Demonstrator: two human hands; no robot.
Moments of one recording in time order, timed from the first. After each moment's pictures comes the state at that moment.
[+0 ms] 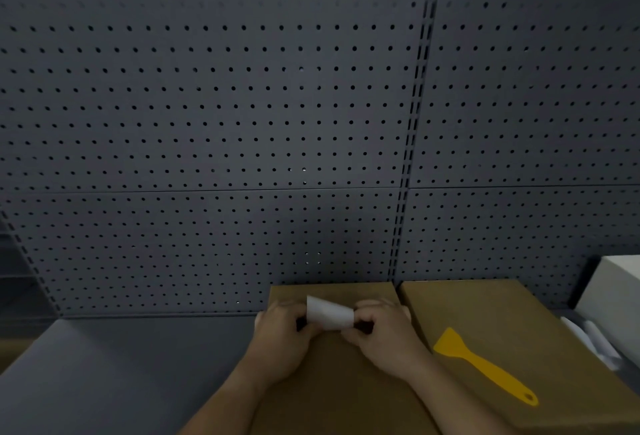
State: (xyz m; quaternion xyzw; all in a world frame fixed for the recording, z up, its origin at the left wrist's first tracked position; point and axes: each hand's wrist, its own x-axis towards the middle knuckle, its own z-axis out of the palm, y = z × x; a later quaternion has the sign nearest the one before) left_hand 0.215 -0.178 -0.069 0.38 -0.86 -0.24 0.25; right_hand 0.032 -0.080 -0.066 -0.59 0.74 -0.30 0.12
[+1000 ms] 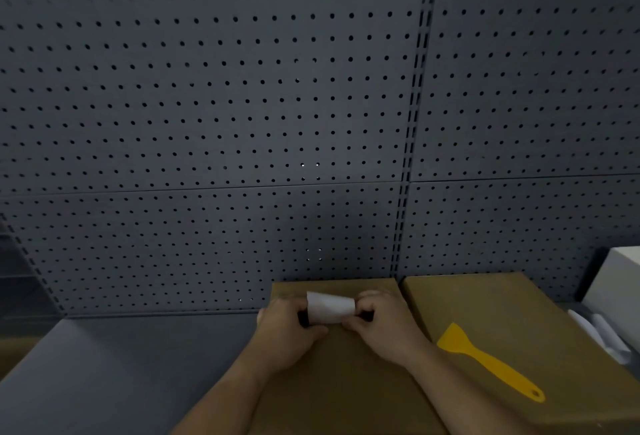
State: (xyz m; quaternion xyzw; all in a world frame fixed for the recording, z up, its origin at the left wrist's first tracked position) left_hand 0.214 -0.183 -0.061 0.40 -0.84 -0.30 0.21; right_hand 0.026 -0.095 -0.071 -0.60 0.72 -0.34 0.11
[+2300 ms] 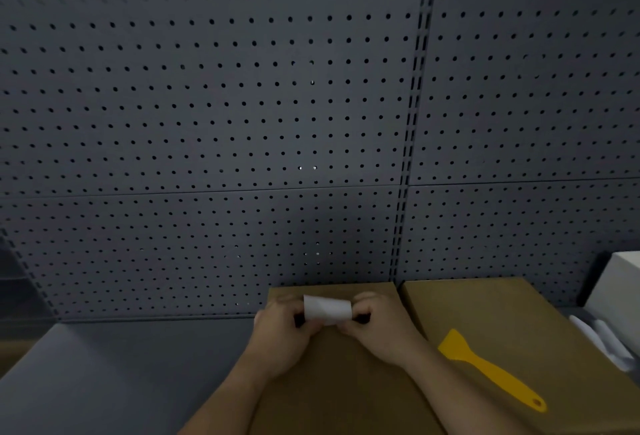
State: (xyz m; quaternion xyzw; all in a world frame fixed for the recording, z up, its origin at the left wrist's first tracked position) left_hand 0.209 -0.186 -0.067 0.39 -0.84 -0.27 0.27; right_hand 0.021 -0.104 -0.072 -0.61 0.71 -0.33 0.13
